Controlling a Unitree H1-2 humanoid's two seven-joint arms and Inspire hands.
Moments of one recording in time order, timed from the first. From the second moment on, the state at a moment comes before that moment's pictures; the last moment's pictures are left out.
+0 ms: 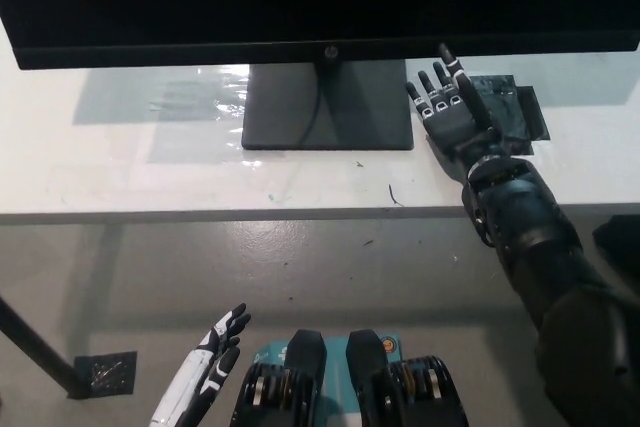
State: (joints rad) left_arm -0.01 0.21 -0.21 0.33 0.11 -0.43 -0.01; right_arm -1.09 -0.02 -0.60 1.40 0.84 0.00 0.24
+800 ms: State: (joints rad) left_arm -0.01 0.21 -0.21 0.33 0.11 -0.43 -0.01; right_arm -0.96 0.05 -0.52 1.04 0.79 -0.01 0.25
